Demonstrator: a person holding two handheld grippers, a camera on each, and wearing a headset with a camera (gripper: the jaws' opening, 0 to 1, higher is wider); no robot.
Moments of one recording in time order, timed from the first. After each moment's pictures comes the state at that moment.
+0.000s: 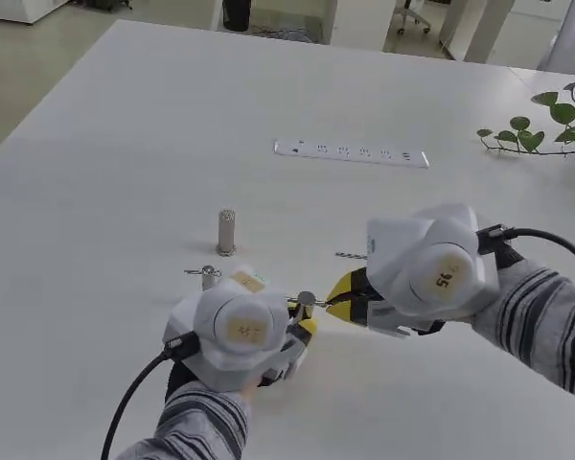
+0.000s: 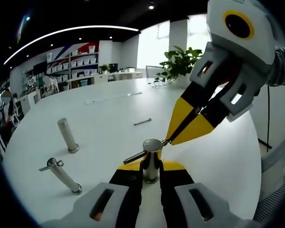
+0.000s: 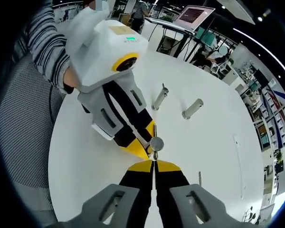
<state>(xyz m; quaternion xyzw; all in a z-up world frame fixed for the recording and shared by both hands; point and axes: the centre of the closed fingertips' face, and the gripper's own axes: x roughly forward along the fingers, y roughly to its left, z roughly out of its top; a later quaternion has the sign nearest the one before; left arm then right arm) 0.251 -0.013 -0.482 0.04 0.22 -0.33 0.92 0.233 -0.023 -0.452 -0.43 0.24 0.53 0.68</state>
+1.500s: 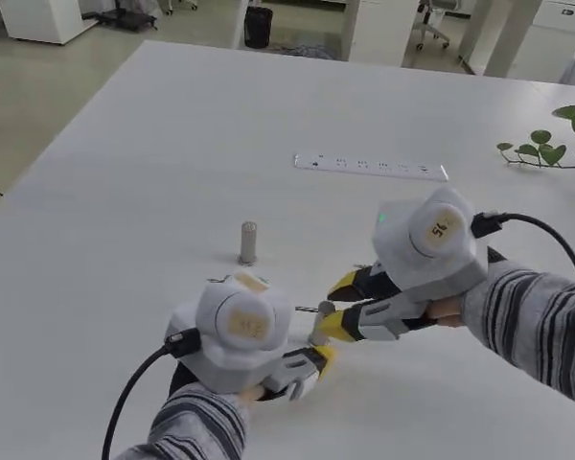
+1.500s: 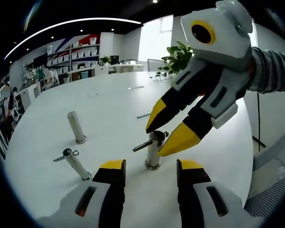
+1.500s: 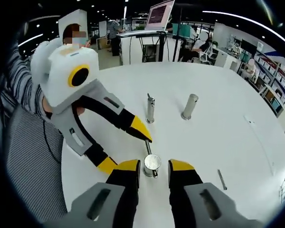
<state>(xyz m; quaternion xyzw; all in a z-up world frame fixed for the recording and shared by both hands) 0.232 0.013 -0.470 0.04 0.26 -0.33 0.91 0.242 0.004 -0.458 -0.27 0.32 0.54 0.73</state>
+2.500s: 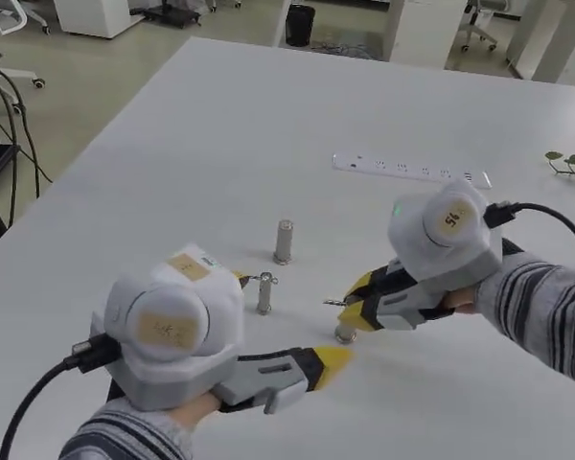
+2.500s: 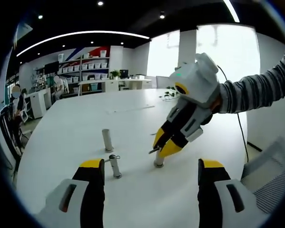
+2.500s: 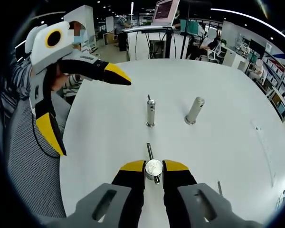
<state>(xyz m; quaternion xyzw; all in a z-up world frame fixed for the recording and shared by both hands) 0.210 0.073 -0.414 0.01 0.20 -0.29 0.93 0.253 0.021 -0.460 -0.29 0.33 0.56 0.70</state>
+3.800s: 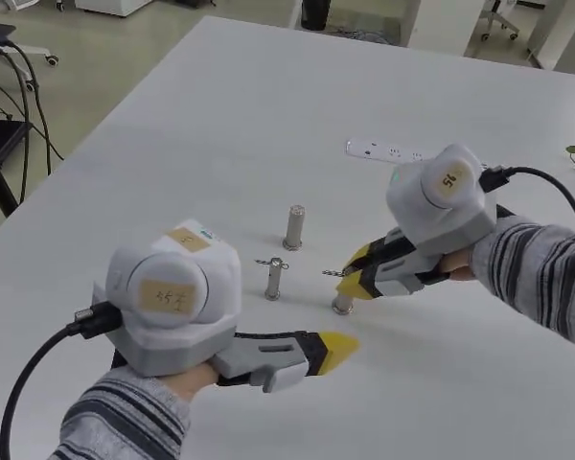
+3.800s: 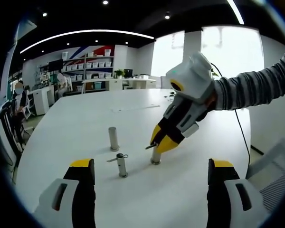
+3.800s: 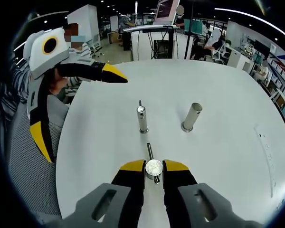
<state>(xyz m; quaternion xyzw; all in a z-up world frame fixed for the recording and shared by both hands) 0.217 0.079 -0.421 0.00 0.20 -0.28 0.94 0.263 0.032 -0.459 -0.29 0.33 0.58 0.69</state>
